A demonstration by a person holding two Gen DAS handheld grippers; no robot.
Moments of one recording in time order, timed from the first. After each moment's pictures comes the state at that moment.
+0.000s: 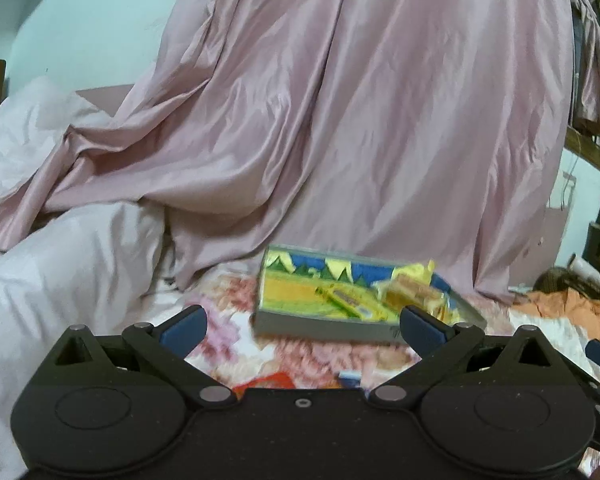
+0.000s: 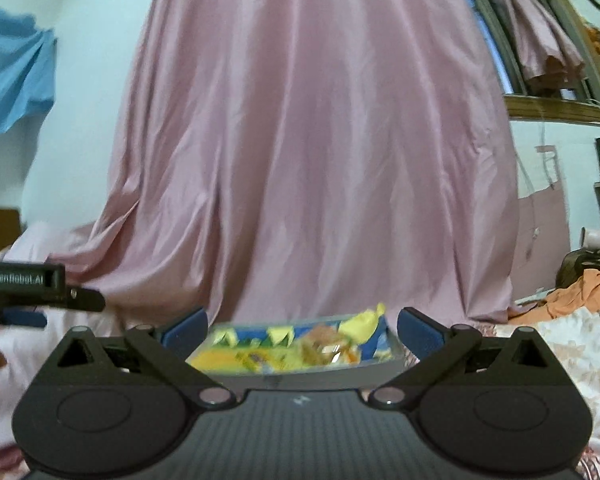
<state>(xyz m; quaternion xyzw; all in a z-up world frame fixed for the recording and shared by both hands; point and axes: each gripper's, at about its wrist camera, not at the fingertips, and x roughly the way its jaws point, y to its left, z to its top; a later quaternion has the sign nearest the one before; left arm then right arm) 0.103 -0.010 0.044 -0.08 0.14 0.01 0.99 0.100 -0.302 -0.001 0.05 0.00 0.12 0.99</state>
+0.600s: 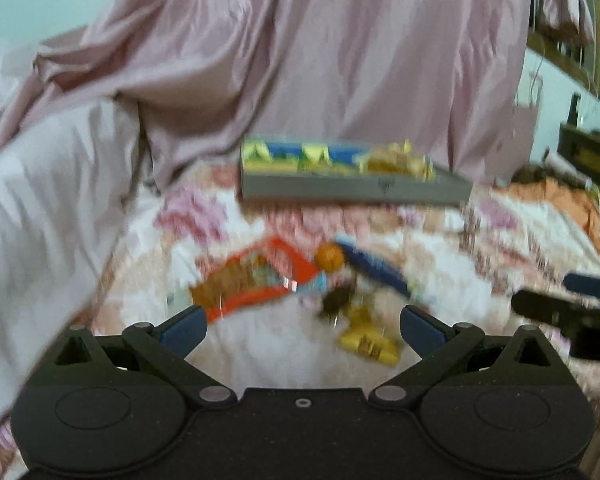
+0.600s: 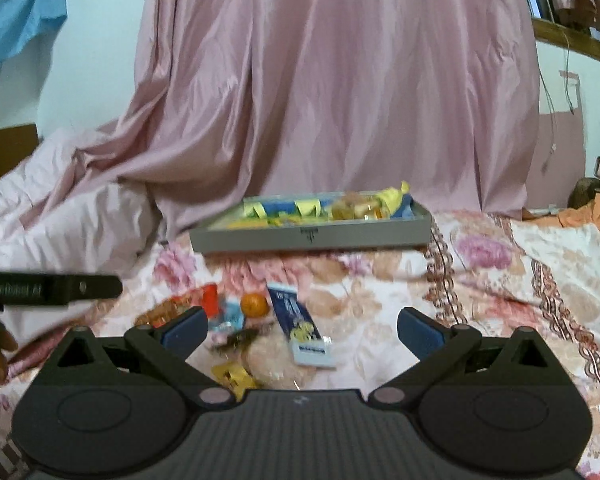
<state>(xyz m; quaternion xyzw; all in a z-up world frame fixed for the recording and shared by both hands) 0.078 -0.003 -0.049 -0.02 0.25 -0.06 0.97 0.070 -0.275 -0.051 0.02 0.16 0.13 0.98</state>
